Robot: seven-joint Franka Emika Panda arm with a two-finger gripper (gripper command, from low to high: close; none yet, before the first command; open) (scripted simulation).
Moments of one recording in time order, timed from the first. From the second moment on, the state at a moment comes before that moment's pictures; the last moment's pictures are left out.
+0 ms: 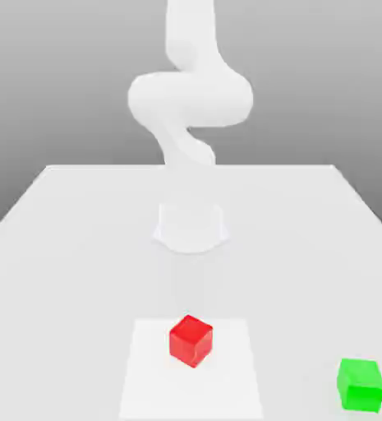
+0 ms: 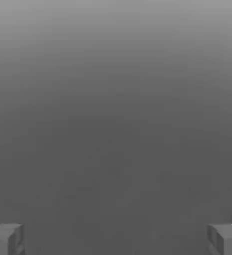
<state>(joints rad) 0.02 -0.72 -0.01 -2.35 -0.03 2.35 0.73</state>
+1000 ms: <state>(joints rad) 0.13 0.13 -0.06 -2.75 0.33 2.82 -0.39</state>
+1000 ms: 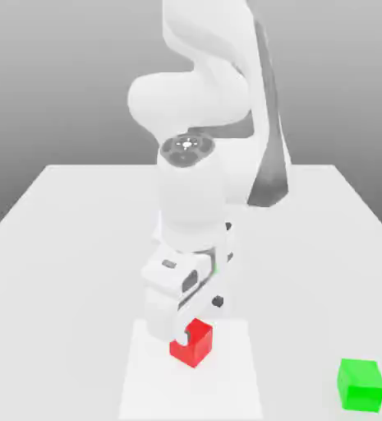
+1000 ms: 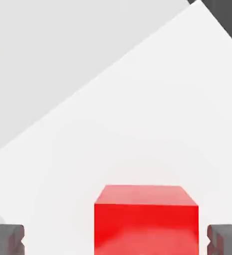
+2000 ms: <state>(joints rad) 0.16 0.25 -0.08 -2.74 0.34 2.95 -0.39</state>
